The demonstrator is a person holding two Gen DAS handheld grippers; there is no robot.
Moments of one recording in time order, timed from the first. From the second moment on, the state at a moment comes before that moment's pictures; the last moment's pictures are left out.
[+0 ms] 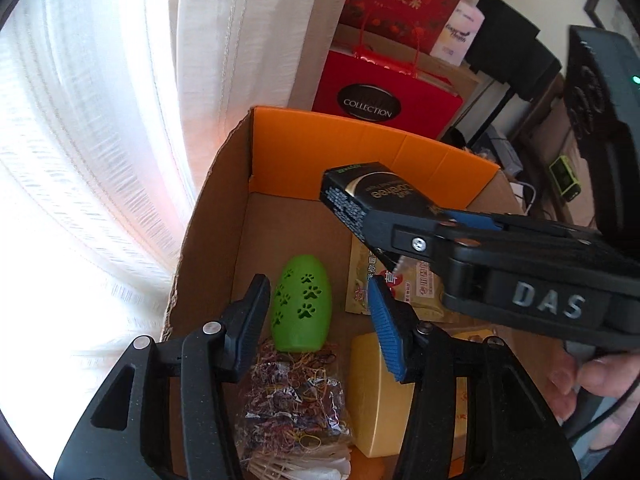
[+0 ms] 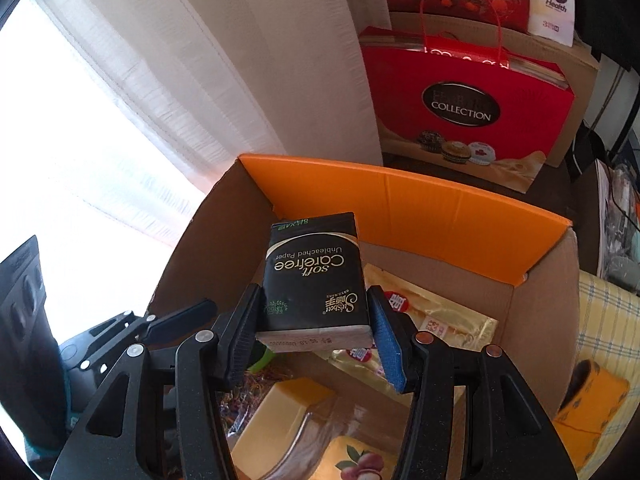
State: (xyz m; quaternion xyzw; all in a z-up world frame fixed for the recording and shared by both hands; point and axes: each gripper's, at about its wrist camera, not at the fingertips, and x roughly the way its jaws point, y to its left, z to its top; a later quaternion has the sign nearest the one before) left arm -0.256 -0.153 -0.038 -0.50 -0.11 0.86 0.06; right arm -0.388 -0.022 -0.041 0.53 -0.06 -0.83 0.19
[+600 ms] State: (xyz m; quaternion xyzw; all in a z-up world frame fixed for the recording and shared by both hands) left arm -0.222 -0.164 -0.005 -0.47 -0.13 0.87 0.07; right arm -0.382 -0.036 -0.042 0.53 -0.04 -0.82 0.20
